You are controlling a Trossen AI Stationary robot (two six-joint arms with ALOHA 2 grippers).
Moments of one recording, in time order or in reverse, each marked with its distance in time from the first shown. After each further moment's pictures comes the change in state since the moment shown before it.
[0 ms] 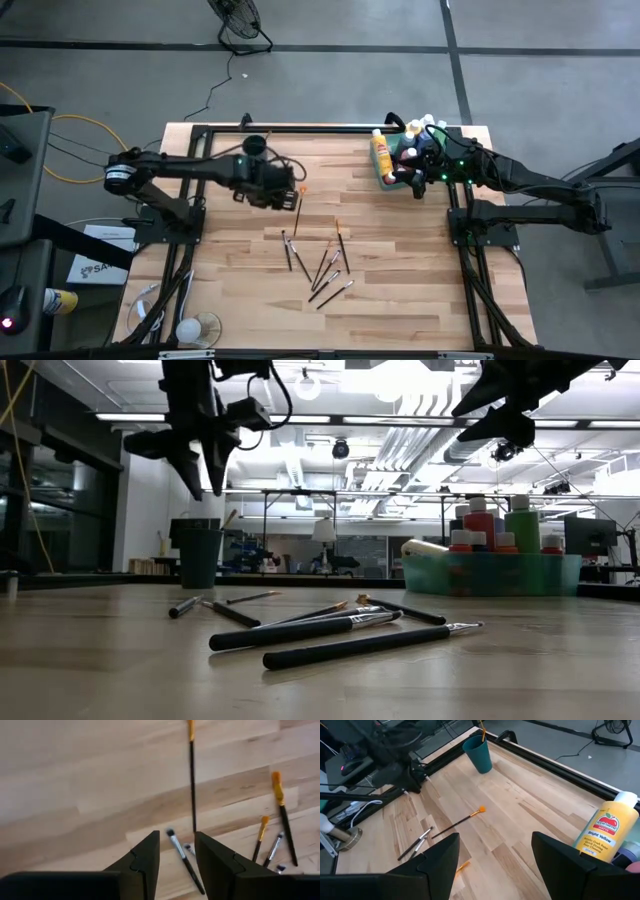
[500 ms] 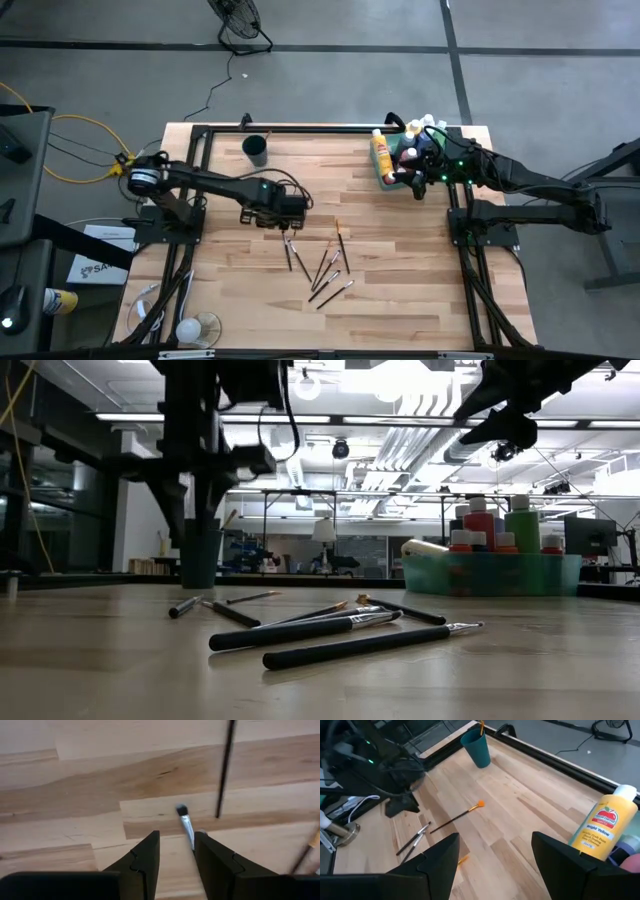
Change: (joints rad) left arm -0.128 0.192 -0.020 0.046 0.032 -0.252; right arm 0.000 0.000 0.000 -0.026 -0.003 0.001
